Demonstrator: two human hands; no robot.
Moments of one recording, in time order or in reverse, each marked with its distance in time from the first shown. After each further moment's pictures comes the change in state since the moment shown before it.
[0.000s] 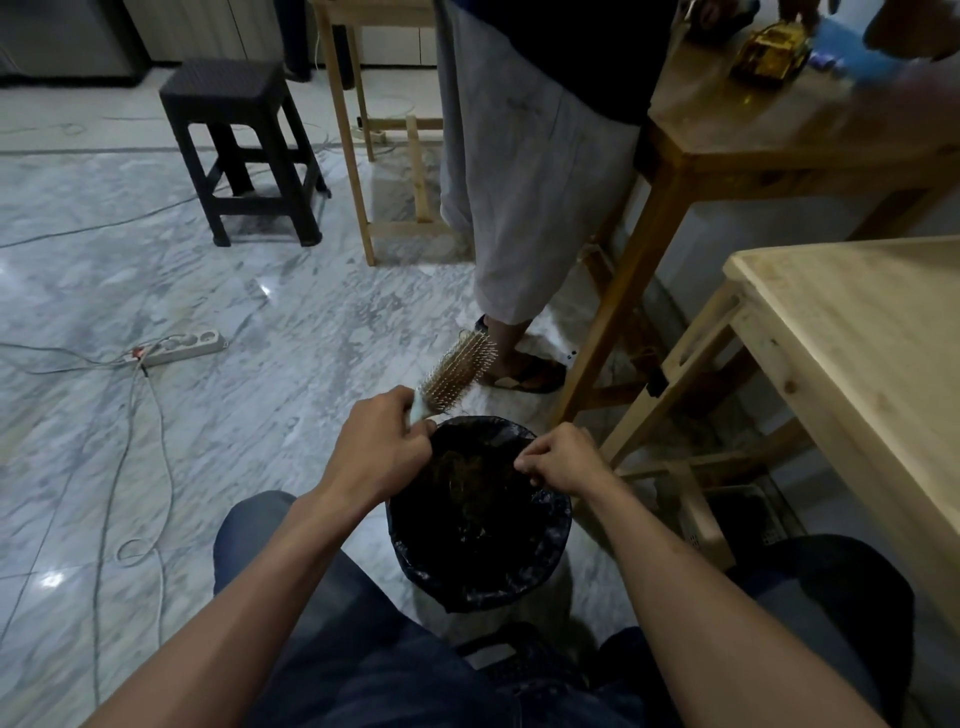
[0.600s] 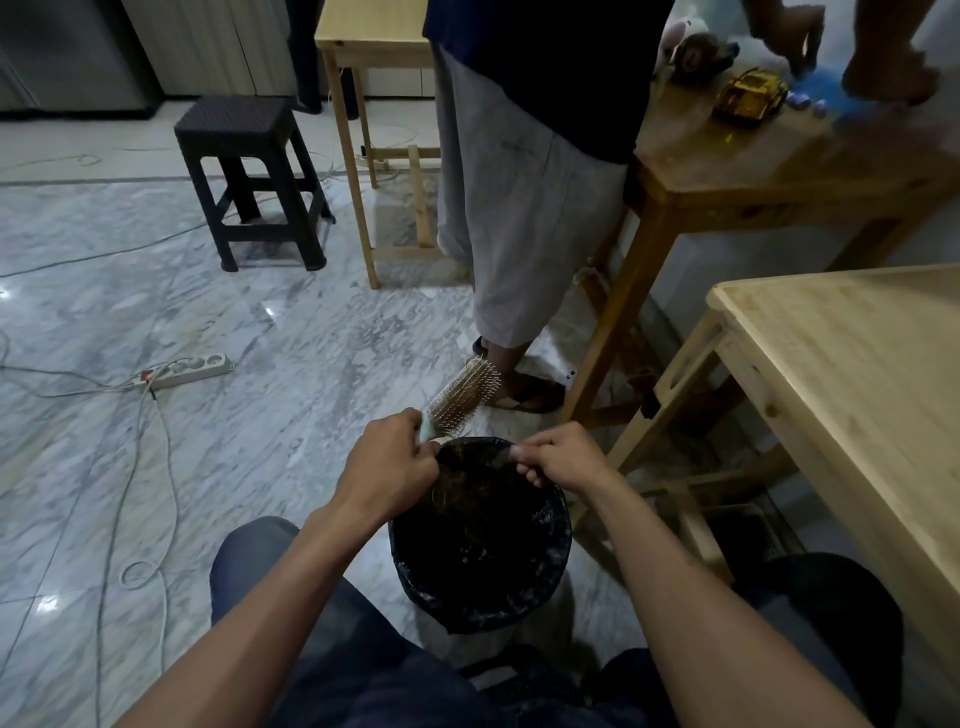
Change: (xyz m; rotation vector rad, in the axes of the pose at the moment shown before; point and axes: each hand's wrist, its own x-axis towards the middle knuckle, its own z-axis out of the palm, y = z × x) left_hand 0.008 -0.005 0.004 0.079 -0.013 0.005; right_hand -0.005 -0.021 -0.017 0.430 -0.009 0.010
